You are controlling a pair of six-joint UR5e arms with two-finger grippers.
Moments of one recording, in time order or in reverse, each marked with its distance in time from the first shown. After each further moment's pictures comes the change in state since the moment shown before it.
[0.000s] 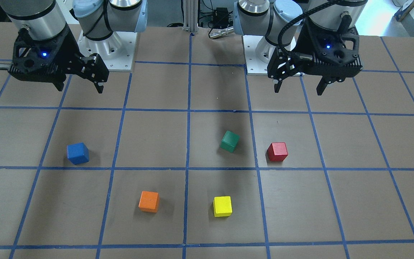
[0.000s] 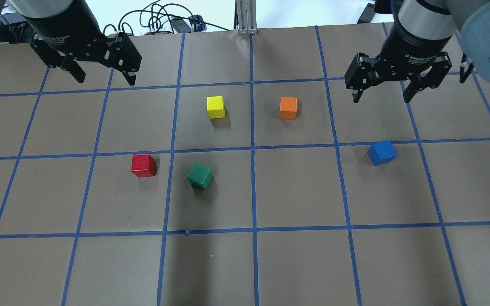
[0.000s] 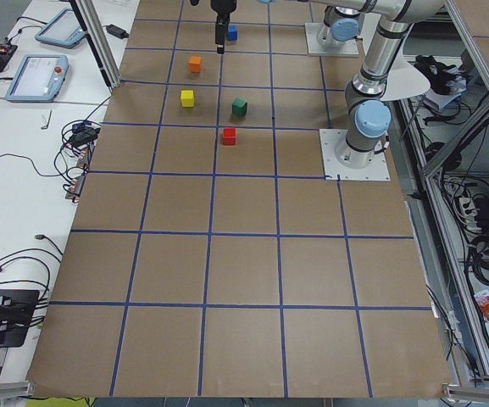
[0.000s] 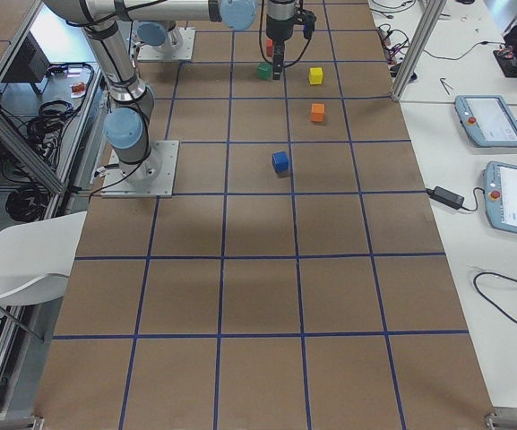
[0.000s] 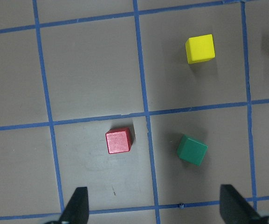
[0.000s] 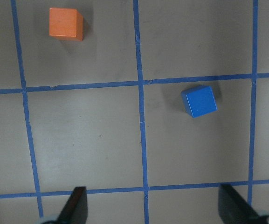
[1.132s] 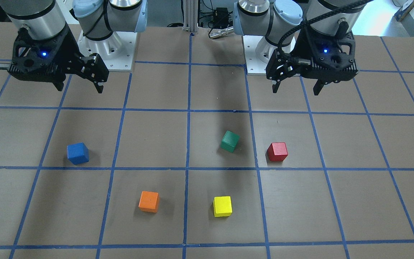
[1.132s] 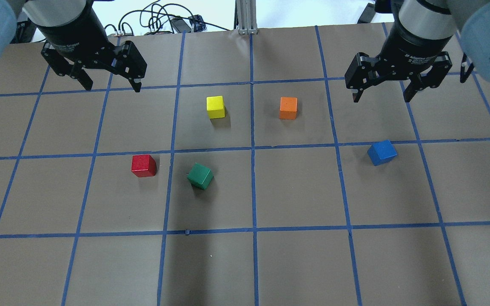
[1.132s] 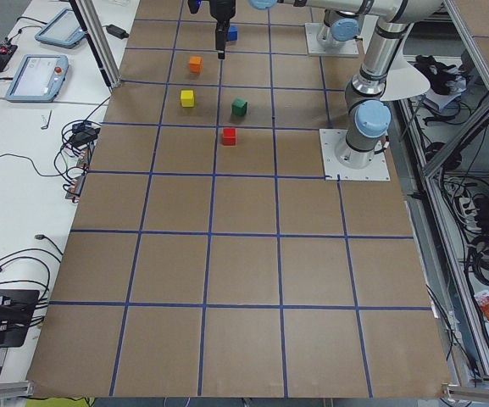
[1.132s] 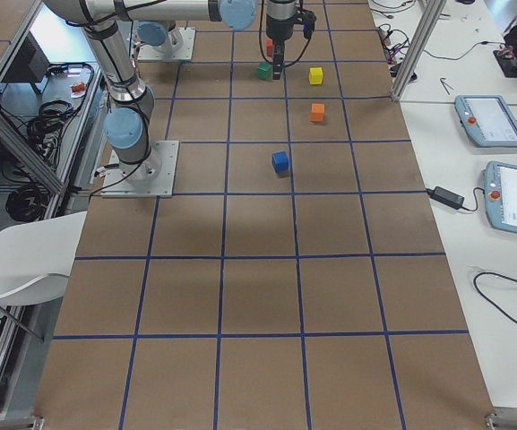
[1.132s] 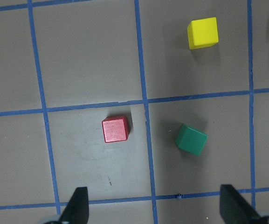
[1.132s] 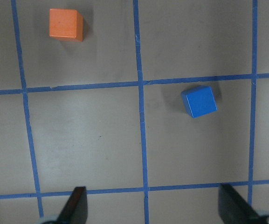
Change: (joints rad) left arm 0.002 -0.043 -0.022 0.003 -0.015 -0.005; right arm 0.000 -0.001 0.000 -0.002 0.000 0.002
